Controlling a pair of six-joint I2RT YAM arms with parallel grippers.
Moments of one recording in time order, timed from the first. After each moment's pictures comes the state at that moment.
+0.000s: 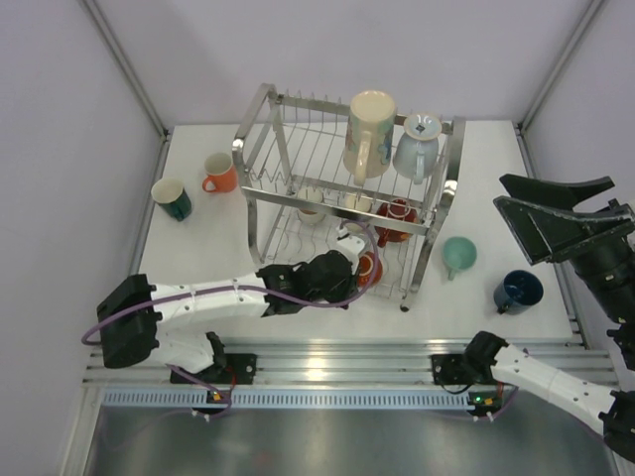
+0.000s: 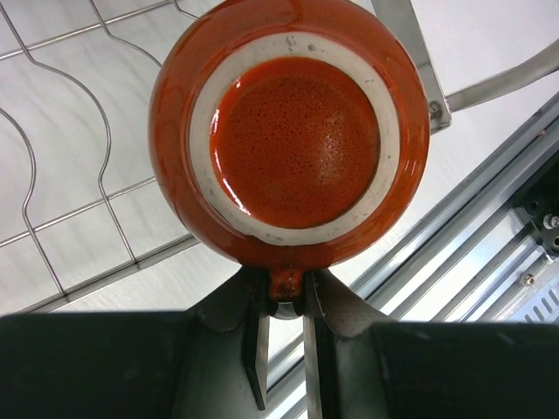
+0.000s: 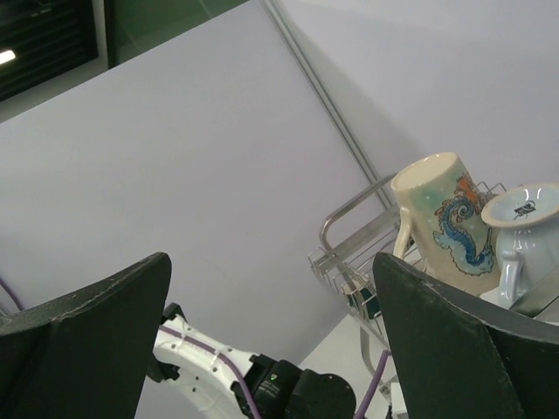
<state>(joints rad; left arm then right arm) -1.17 1.34 0.85 -0.22 -0.20 -0.50 0.85 0.56 1.39 -0.33 0.11 0.58</state>
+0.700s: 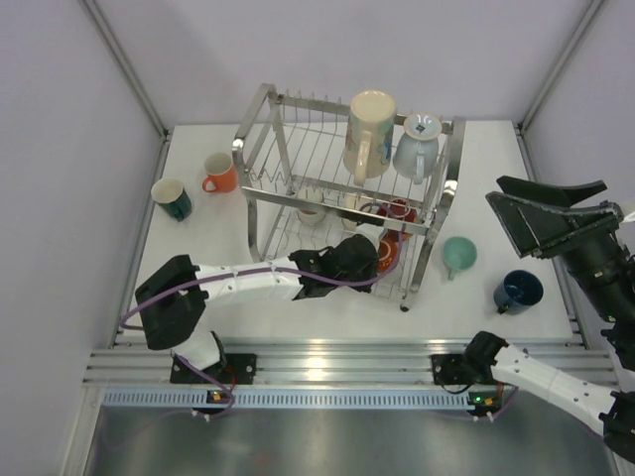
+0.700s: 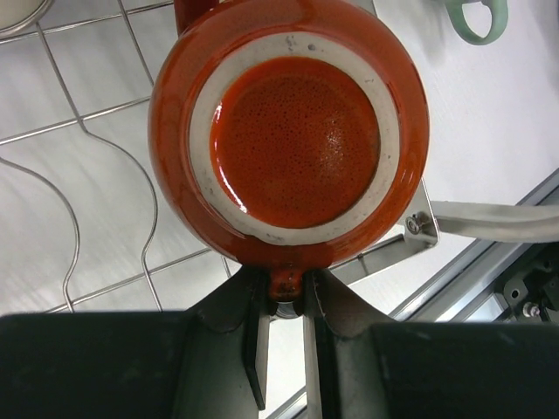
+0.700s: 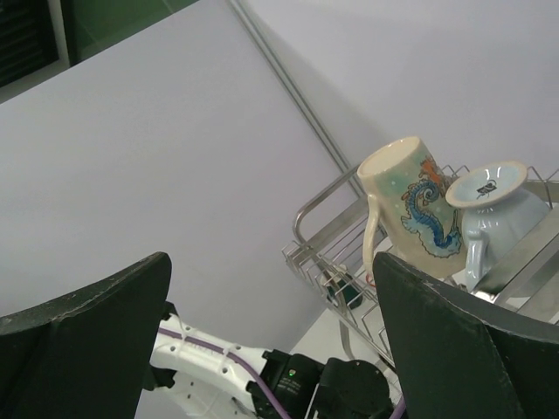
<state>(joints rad) -1.13 1.57 1.02 -0.16 -0.19 -0.55 0.85 0.55 1.35 -0.36 0.18 0.58</state>
